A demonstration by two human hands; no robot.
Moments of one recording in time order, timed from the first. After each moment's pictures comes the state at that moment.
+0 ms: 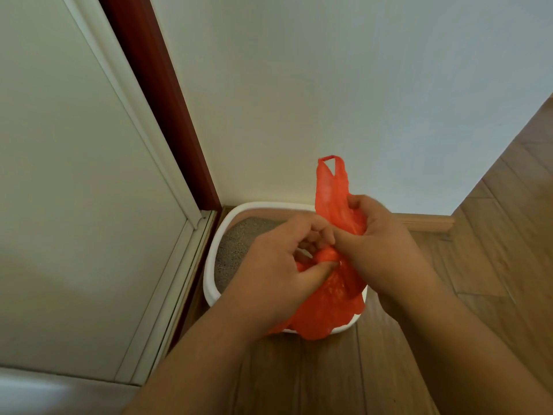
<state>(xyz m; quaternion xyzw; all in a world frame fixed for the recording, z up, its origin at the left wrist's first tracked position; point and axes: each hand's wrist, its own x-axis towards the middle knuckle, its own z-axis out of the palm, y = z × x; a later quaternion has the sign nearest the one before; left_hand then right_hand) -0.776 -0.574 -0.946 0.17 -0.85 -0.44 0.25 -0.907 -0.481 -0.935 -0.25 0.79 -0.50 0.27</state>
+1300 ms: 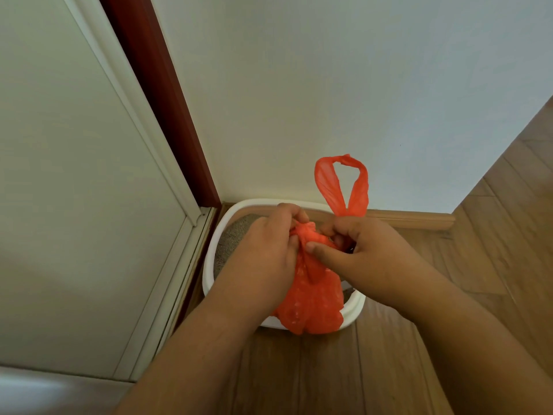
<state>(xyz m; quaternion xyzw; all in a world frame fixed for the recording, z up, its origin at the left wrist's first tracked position) -0.778 -0.591 -0.952 0.30 -0.87 -0.34 0.16 -0.910 -0.477 -0.938 -0.46 0.78 -0.35 0.22</state>
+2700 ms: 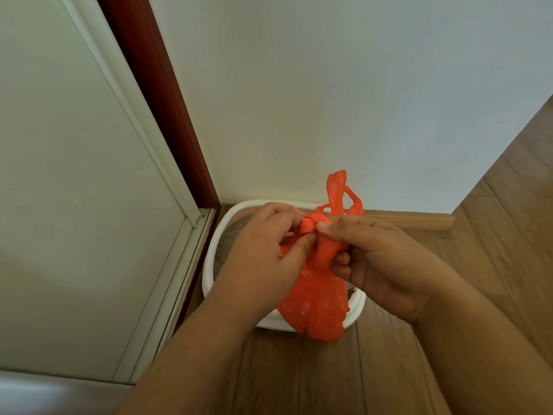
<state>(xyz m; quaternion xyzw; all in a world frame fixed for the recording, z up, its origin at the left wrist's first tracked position) -0.777 -0.594 -0.954 0.24 -0.87 -0.34 0.26 -0.912 -0.478 -0.935 -0.22 0.54 -0.61 0.54</state>
